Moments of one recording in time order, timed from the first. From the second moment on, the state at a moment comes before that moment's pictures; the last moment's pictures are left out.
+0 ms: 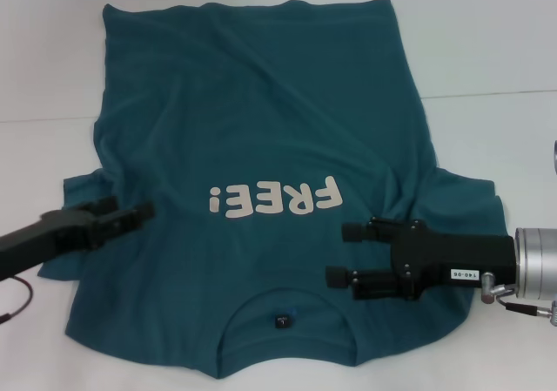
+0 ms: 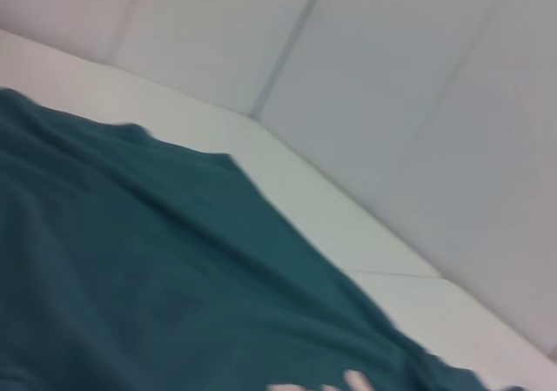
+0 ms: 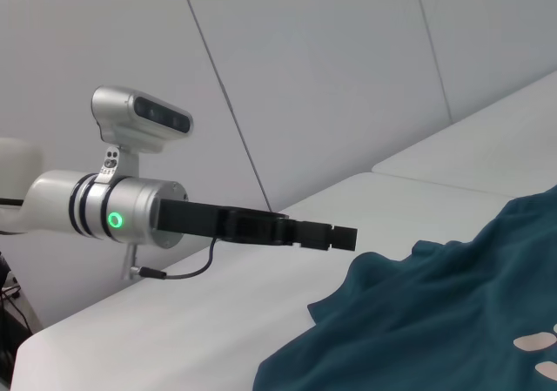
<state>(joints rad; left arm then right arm) -0.49 -2.14 0.48 0.67 2.00 1.37 -1.63 0.55 2.08 -0.70 -0.53 -1.96 -1.56 1.37</state>
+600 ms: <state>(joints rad) -0.49 -2.13 0.48 0.69 2.02 1.06 -1.63 0.55 2.08 -0.67 -0.53 -1.96 -1.56 1.38</state>
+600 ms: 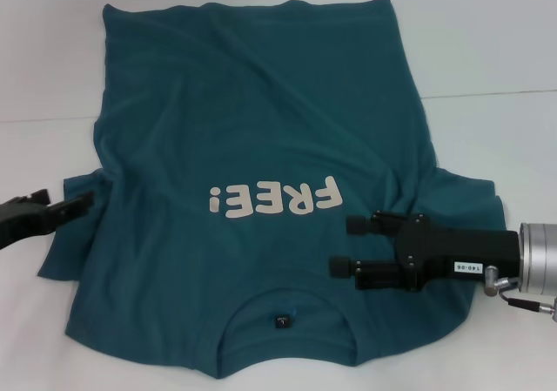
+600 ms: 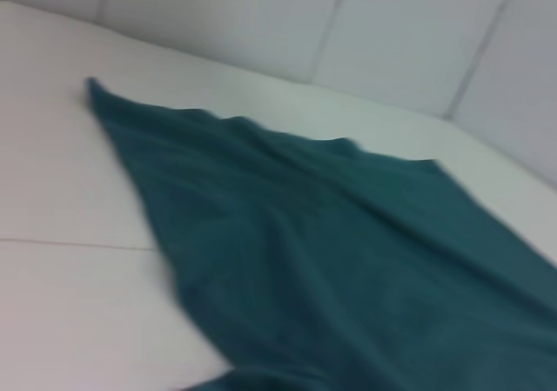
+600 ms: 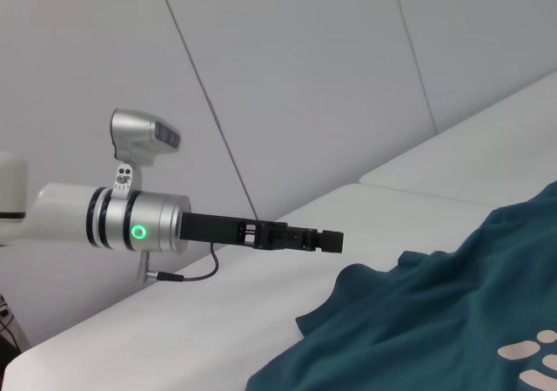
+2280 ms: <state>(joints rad) -0.49 -2.15 0.57 0.64 2.05 0.94 -1.62 0.55 2.07 -0.65 -0.53 -1.96 -1.56 1.39</state>
